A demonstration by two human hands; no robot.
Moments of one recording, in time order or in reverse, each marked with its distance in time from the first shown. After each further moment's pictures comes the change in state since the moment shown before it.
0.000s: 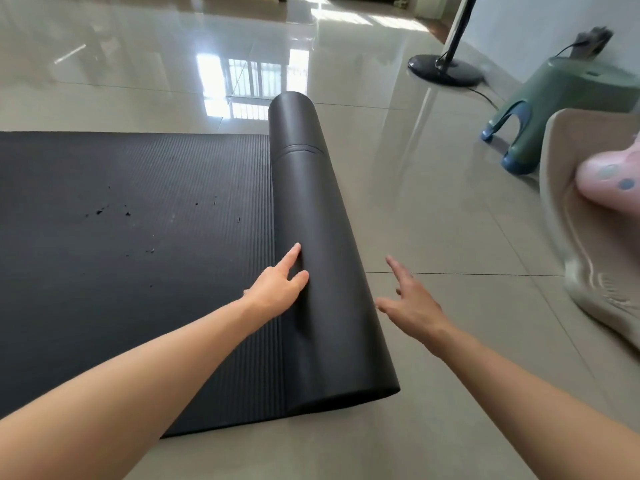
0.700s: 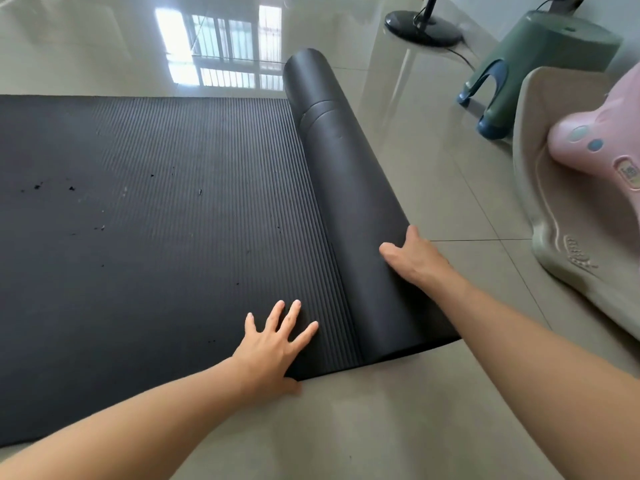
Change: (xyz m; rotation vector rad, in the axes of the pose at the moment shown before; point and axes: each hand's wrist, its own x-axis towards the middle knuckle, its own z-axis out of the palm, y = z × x) left_hand -0.029 -0.052 0.099 1.126 -0.364 0.307; right_hand 0.029 0.029 -0.042 -0.278 0.145 0.334
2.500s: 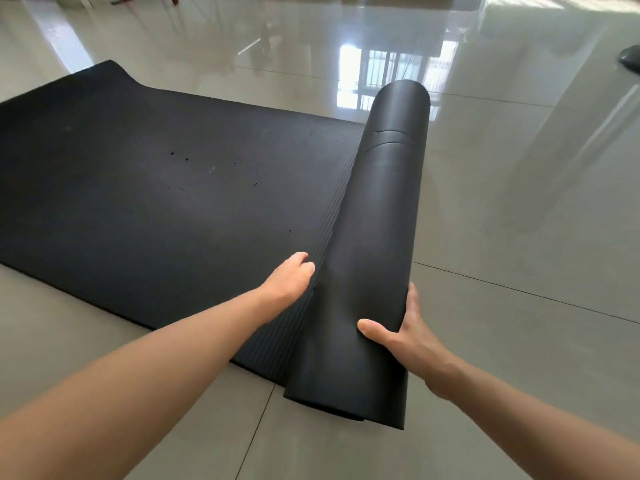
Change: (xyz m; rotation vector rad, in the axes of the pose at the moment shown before) left_hand -0.153 -0.227 0.027 -1.310 0.514 -0.703; right_hand -0.152 -0.171 0.184 0.561 -0.638 -0.418
